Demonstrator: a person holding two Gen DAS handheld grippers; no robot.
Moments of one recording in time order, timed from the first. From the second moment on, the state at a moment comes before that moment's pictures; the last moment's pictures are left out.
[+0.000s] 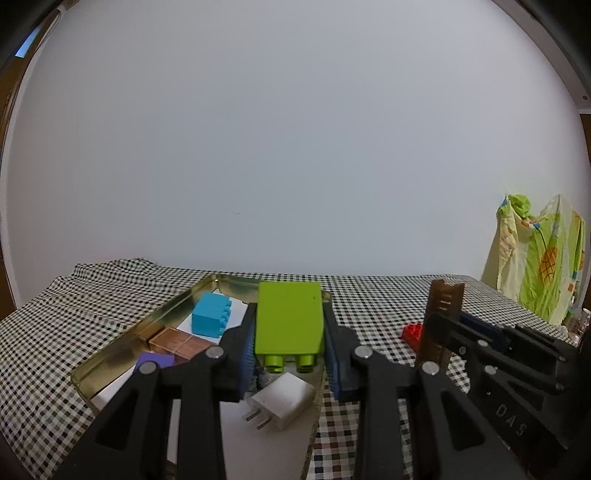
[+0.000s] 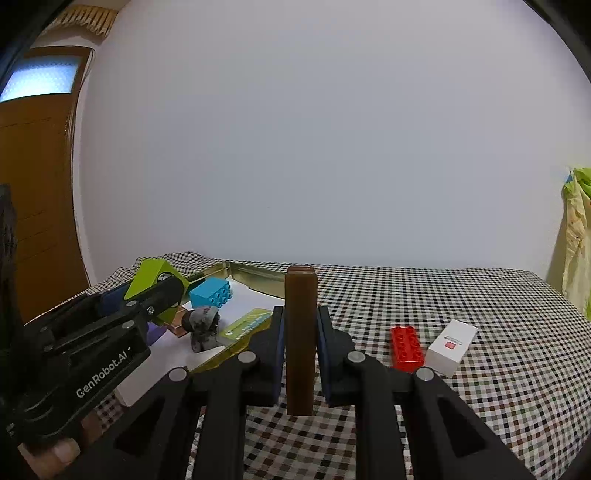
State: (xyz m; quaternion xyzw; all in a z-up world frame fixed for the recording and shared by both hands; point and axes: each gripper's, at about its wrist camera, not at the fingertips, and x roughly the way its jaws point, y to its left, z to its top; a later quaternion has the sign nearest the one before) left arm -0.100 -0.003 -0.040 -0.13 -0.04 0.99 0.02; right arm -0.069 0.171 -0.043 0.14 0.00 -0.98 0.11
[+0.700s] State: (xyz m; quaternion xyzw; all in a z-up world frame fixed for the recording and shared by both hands) left arm -0.091 -0.023 -0.040 -0.12 -0.04 0.99 0.01; right arm -0.082 0.157 -0.049 0.15 0.00 -0.98 0.15
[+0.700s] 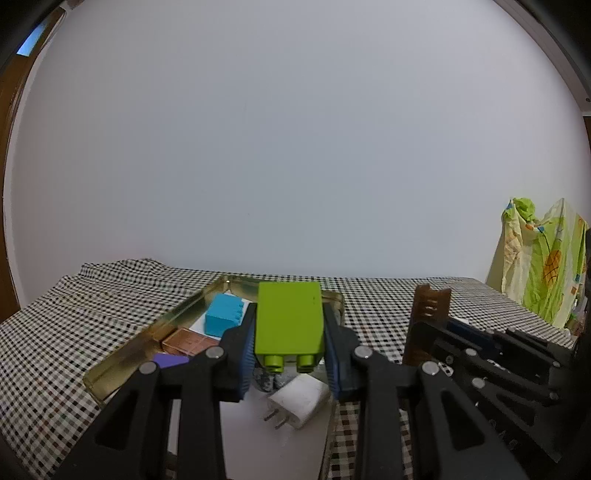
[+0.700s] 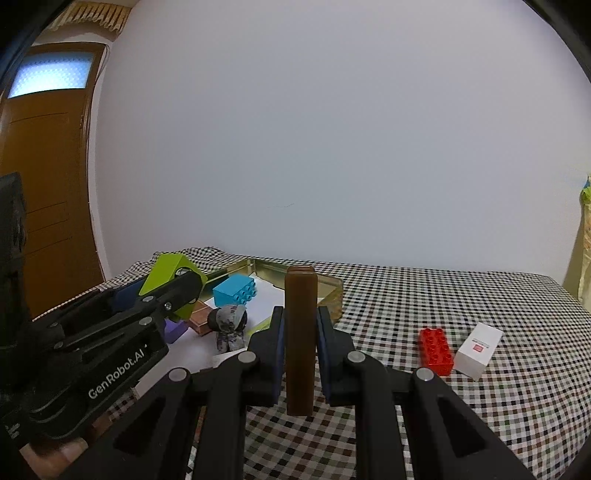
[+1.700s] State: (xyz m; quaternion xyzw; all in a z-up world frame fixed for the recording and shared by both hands) left arm -0.136 -0.100 -0.041 -0.22 -0.03 0.97 -0.08; right arm -0.125 0.101 -0.044 0.22 0.00 -0.94 0.27
